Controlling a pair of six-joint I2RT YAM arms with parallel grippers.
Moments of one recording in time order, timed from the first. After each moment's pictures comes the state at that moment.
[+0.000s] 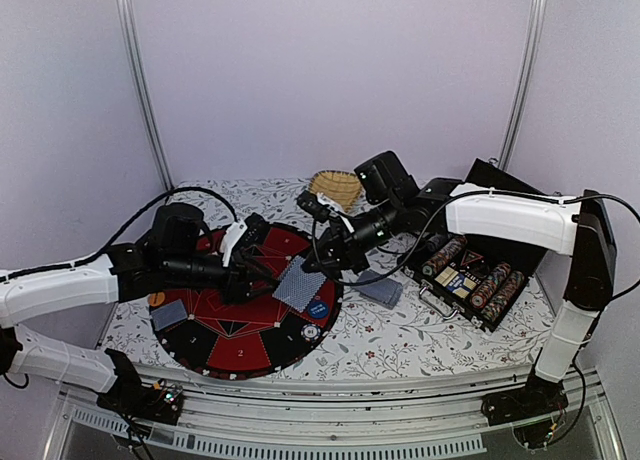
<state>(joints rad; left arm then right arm) -0.75 1.12 0.70 -0.11 0.44 -0.06 0.88 1.79 1.48 -0.39 -0.85 -0.21</state>
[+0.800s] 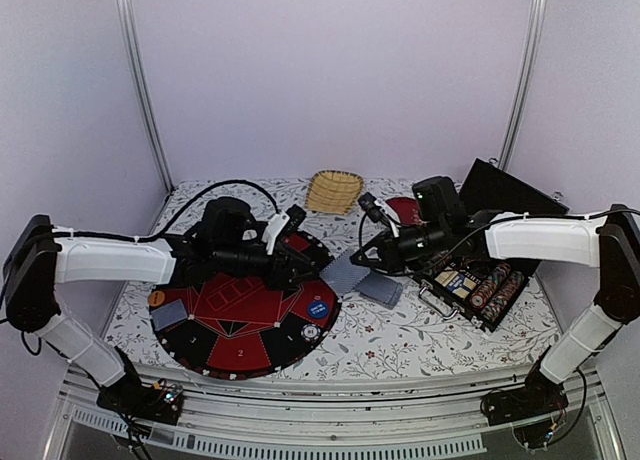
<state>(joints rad) -0.79 1.50 0.84 0.17 0.44 -0.11 0.70 1.59 1.04 -0.06 -0.64 0.09</state>
